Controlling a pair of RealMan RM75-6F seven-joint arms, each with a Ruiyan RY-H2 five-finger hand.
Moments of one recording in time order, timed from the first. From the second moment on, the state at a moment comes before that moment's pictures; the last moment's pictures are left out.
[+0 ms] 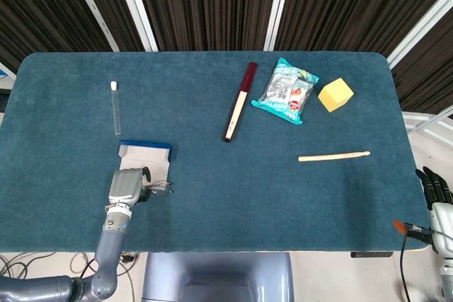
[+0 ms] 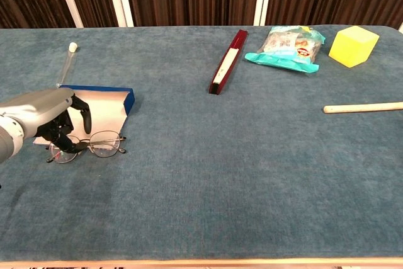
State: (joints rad) left arm -0.55 -1.72 -0.17 -1.62 0.79 1.27 0.72; right arm 0.01 -1.04 0.09 -1.69 -1.43 1.49 0.10
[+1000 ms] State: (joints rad) left arm -0.59 -1.74 -0.19 -1.65 0.78 1.26 0.74; right arm 0.01 -1.04 0.09 -1.69 -1.42 1.49 0.11
